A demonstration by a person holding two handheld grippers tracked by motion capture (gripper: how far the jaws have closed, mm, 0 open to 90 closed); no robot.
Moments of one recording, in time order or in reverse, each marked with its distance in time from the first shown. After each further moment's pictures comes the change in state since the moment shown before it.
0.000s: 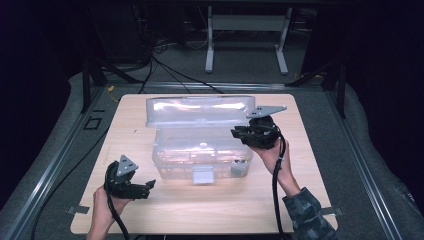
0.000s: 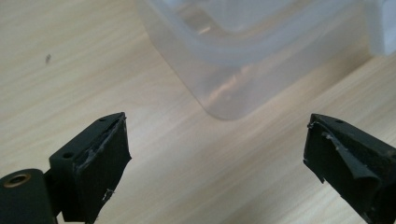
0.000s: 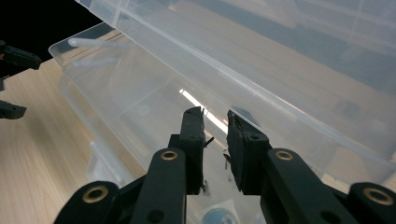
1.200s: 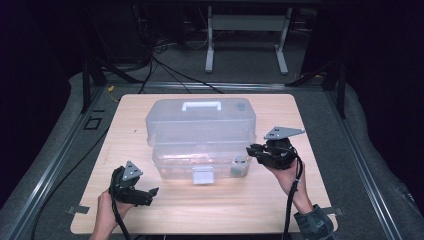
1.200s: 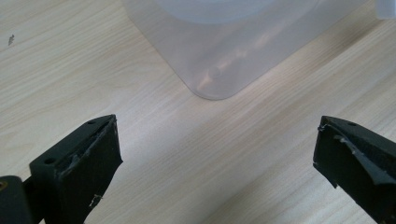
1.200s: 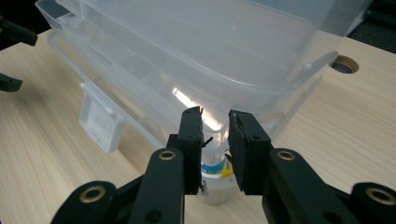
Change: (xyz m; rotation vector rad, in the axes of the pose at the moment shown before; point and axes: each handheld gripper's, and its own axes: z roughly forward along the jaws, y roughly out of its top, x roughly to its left) left arm -0.004 -0.010 0.013 0.034 -0.041 0.025; right arm -0.005 -0.060 -0.026 0.020 -0.037 0.043
